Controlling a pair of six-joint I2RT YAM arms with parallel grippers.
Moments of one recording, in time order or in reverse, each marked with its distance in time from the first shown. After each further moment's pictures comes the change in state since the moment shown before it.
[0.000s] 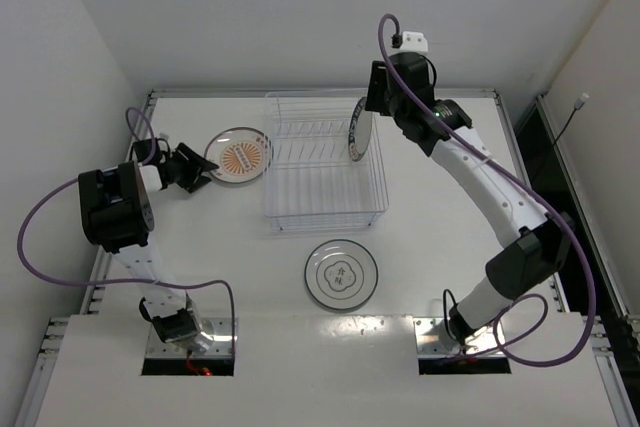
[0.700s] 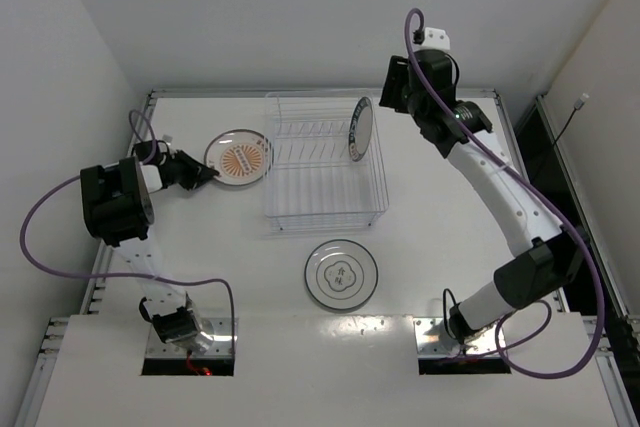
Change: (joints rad) left arm 0.010 0.107 0.049 0.057 0.138 -0.029; right arm -0.074 -0.076 -0.043 0.016 -0.076 0.016
